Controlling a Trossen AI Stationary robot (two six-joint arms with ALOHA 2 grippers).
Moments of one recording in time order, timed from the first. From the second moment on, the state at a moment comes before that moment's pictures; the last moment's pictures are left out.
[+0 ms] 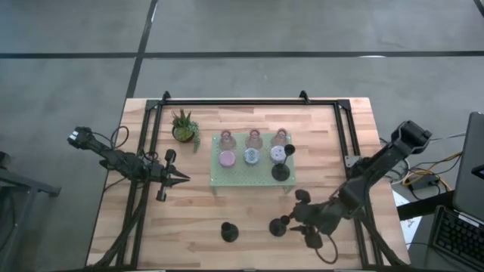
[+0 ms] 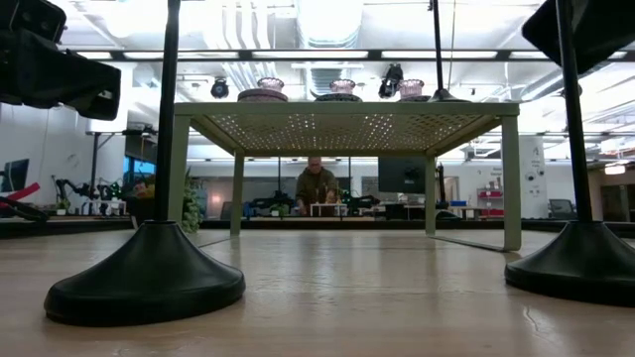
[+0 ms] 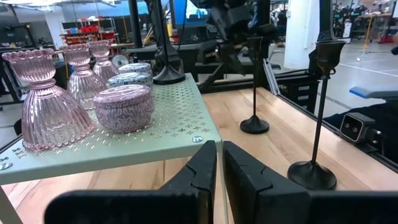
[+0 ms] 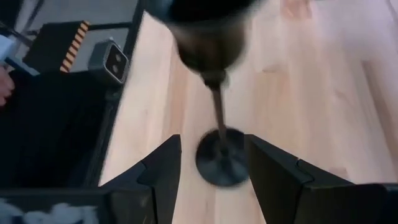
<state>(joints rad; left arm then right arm) -0.50 0.17 0.01 0.07 -0.36 0.05 0.74 1.39 0.86 -0.26 0.32 0.62</state>
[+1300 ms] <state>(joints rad) -0.50 0.17 0.01 0.07 -0.36 0.05 0.76 1.44 0.86 -0.04 0.59 0.52</state>
